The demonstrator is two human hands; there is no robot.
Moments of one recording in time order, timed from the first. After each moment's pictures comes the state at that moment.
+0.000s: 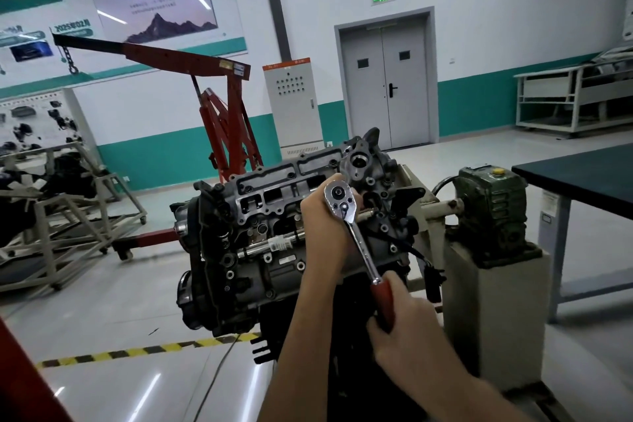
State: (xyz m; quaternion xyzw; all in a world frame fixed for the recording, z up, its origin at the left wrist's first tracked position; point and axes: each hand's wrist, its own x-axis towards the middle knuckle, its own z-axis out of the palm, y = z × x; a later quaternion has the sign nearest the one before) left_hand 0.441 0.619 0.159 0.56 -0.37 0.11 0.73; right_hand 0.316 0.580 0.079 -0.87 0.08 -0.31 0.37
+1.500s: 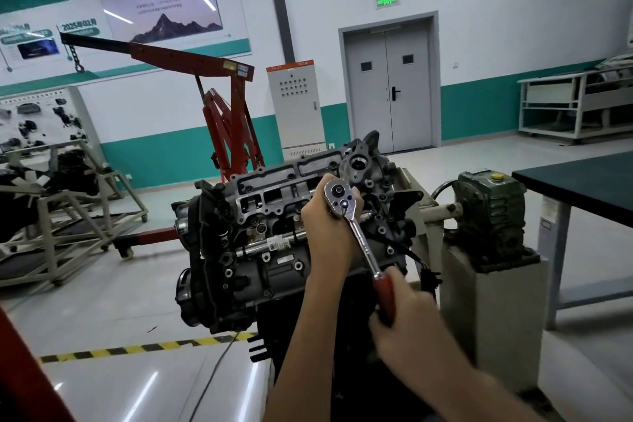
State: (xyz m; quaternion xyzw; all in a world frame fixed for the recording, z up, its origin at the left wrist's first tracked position) left_hand 0.430 0.614 0.154 0.59 -0.36 0.24 0.69; right_hand 0.315 0.568 0.085 -0.89 0.07 -0.32 0.33
